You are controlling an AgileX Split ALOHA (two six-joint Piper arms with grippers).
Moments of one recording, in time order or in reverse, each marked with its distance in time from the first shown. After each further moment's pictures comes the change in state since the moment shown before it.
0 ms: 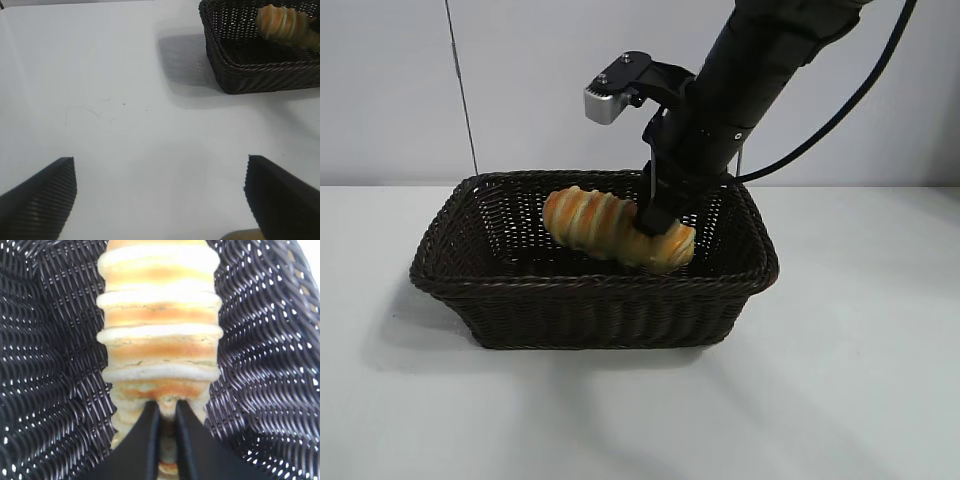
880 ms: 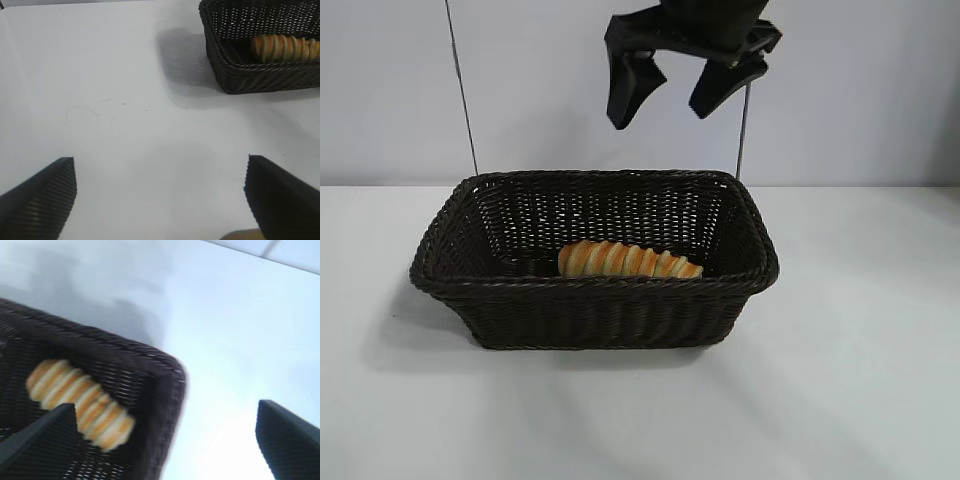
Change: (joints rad) left arm 0.000 0.000 0.000 0.000 0.000 0.000; right arm -0.131 -0.049 -0.472 -0.324 0.504 1.008
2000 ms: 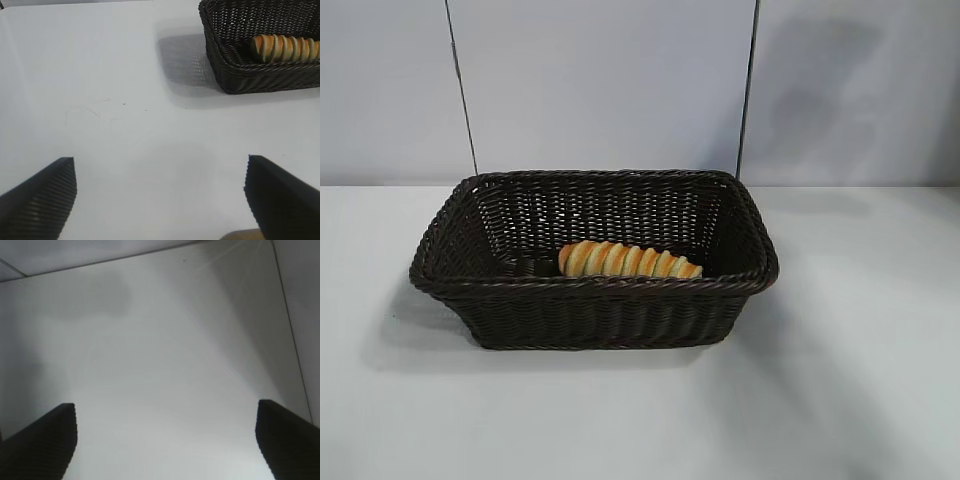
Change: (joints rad) left arm 0.000 0.000 0.000 0.000 0.000 0.000; right arm -0.543 -0.184 -0.043 0.047 0.134 -0.061
